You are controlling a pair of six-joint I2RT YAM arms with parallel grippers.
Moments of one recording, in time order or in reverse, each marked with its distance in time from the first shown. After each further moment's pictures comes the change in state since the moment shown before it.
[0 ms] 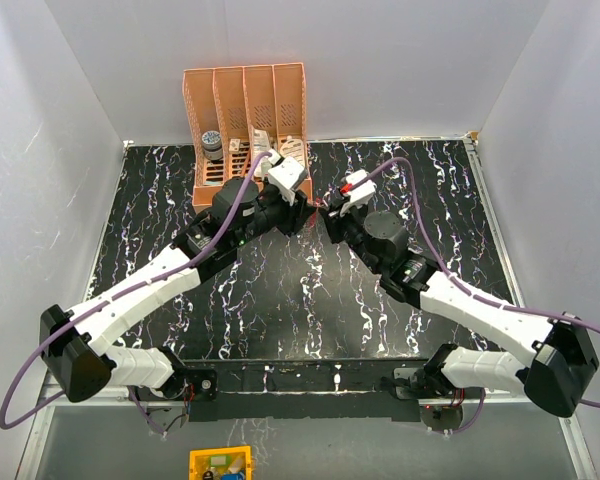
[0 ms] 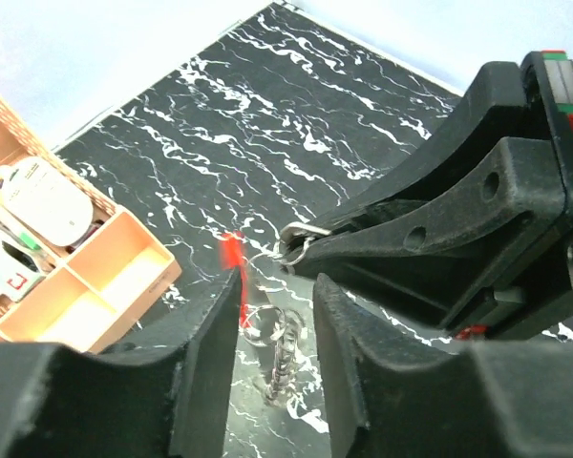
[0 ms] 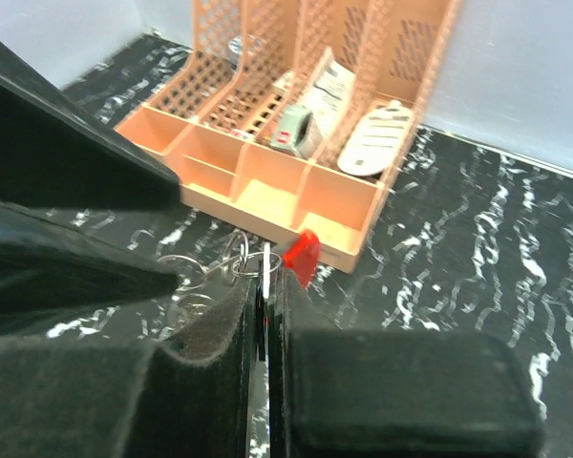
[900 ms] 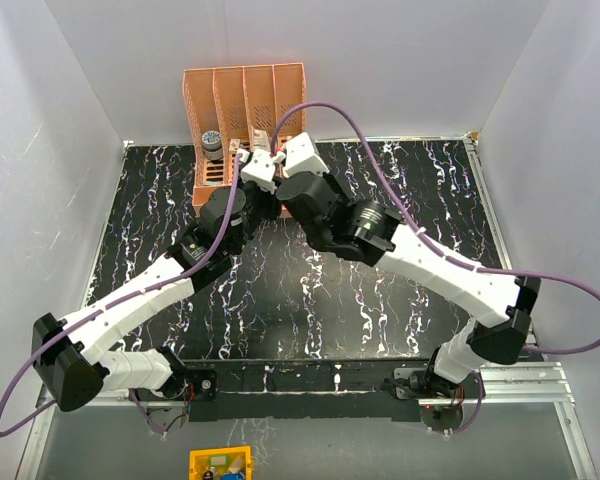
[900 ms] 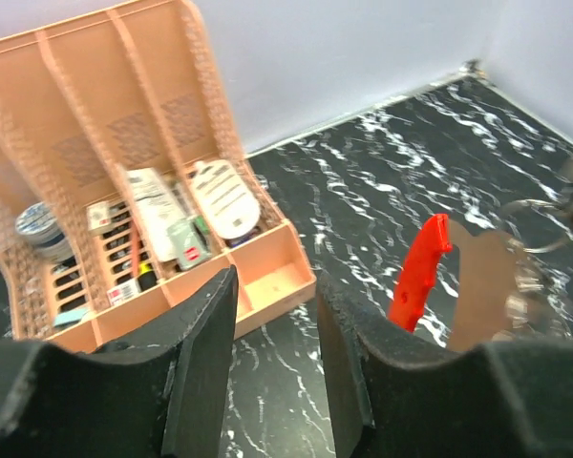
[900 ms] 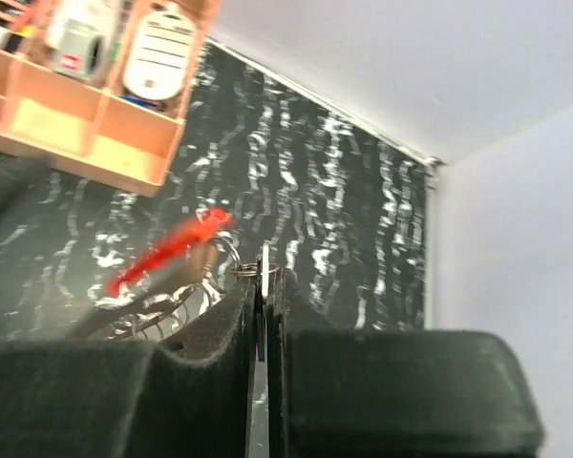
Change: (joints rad) left arm 0.000 -0.065 -0.089 0.175 -0.388 0.046; right arm 0.256 0.372 0.884 -1.024 0.673 -0.107
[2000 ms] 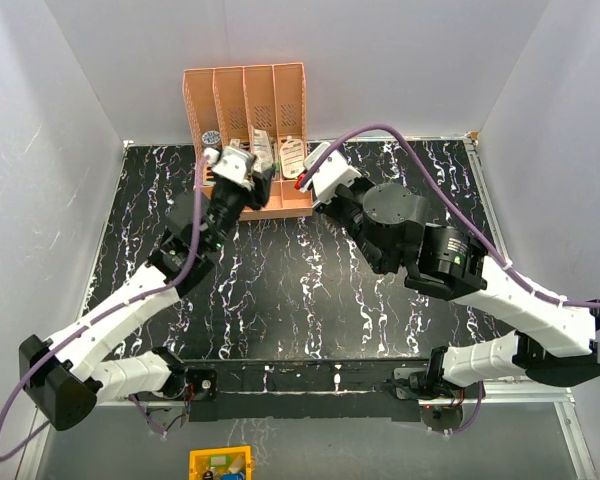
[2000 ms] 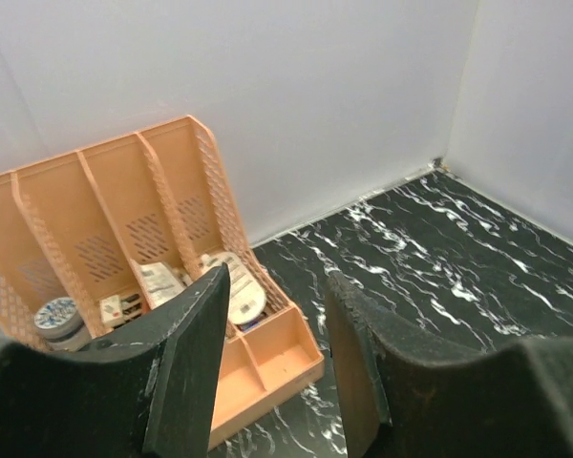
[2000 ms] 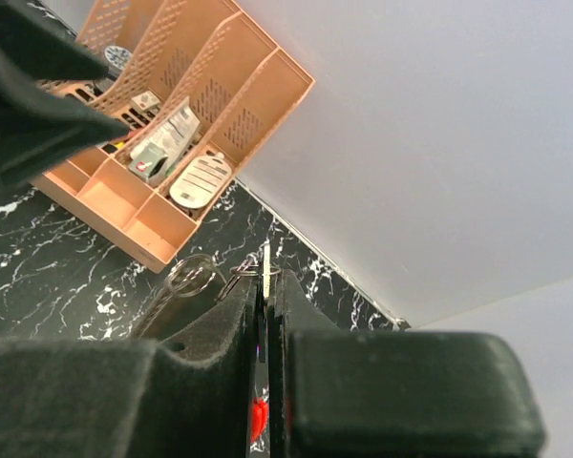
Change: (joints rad) left arm 0.061 -0.109 -0.096 0.230 0.083 0.092; right arm 0.154 -0.281 -0.053 0.230 -0.088 -0.498
